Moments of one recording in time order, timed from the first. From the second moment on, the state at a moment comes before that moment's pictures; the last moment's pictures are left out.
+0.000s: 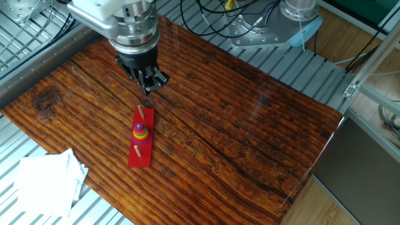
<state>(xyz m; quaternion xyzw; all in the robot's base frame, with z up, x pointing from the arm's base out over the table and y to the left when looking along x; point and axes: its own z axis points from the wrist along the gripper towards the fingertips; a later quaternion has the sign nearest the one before) 0.548 0.006 0.186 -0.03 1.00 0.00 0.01</state>
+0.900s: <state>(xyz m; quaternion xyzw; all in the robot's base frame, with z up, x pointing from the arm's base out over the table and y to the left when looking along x) 0.548 0.012 0.188 -0.03 1.00 0.01 0.01</state>
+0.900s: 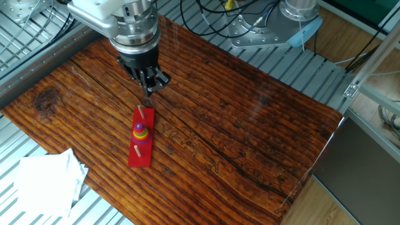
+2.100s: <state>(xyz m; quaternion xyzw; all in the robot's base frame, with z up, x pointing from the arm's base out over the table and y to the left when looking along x) 0.548 0.014 0.187 -0.03 1.00 0.01 0.01</state>
